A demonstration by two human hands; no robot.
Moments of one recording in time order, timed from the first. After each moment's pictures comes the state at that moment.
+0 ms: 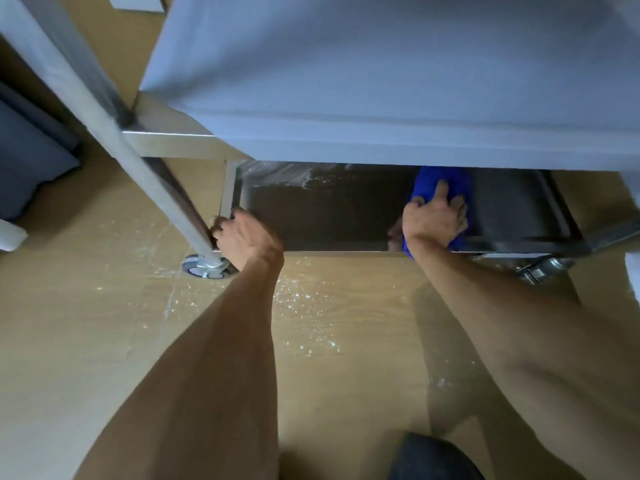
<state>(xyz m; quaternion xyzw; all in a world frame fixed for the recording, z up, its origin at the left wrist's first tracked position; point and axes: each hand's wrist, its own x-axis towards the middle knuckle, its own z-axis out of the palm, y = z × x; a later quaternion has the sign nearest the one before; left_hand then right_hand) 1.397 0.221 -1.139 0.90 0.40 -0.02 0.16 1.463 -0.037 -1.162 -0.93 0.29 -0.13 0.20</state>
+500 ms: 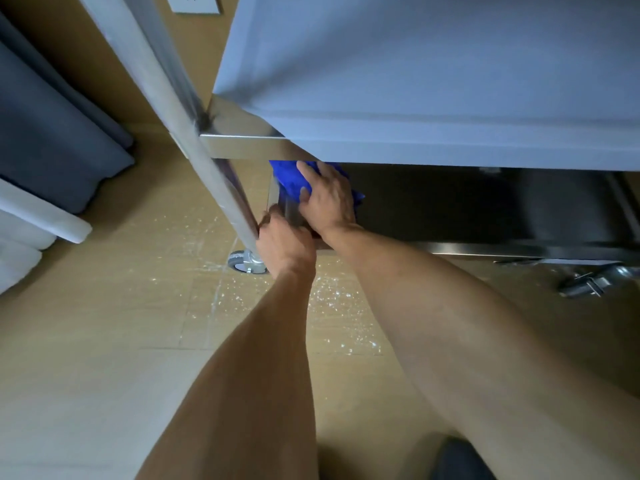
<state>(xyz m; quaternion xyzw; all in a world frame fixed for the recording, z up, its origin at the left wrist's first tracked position) 1.373 0.242 -1.123 0.89 0.35 0.07 0.27 1.461 0.185 -1.156 -0.95 -0.14 -0.06 0.25</state>
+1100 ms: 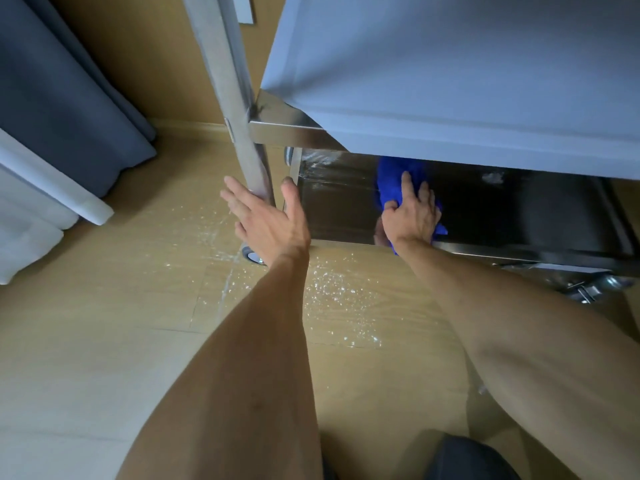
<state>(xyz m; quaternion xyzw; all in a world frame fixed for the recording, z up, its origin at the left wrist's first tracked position) 1.351 0.264 -1.098 0.79 0.40 0.24 0.40 1.443 0.082 -1.159 -0.98 0.08 -0.04 0.18</state>
